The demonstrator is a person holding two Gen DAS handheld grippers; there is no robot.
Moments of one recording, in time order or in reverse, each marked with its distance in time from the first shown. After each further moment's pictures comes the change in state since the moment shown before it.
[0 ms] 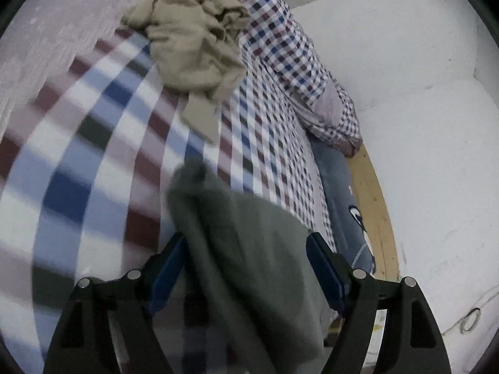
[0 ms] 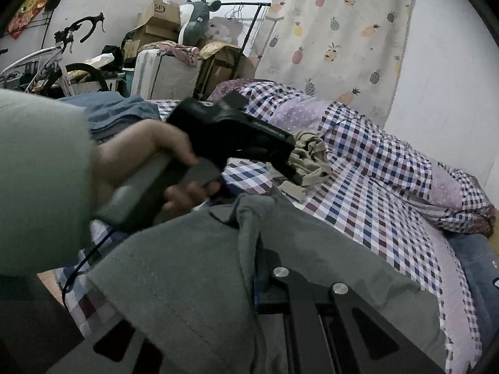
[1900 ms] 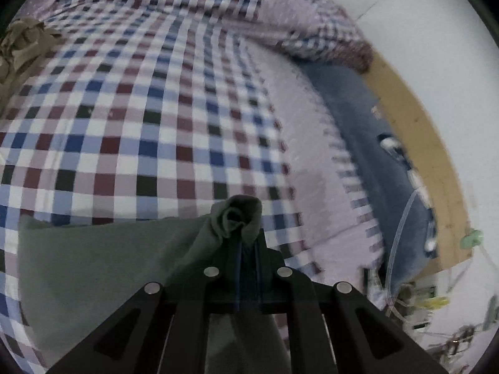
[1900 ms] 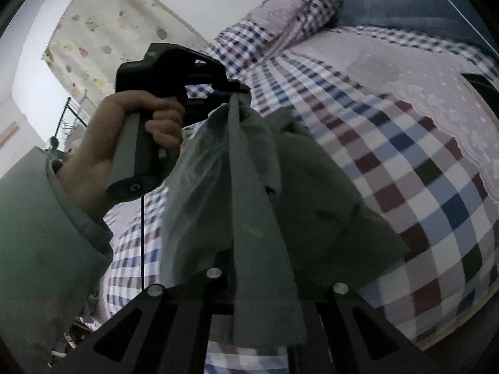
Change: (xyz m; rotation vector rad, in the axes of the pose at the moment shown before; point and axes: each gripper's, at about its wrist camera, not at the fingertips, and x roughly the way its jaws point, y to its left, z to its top) left arm 0.292 -0.273 -0.087 0.291 0.174 0.311; right arm -0.120 -0.276 -0.205 1.114 0.128 0.013
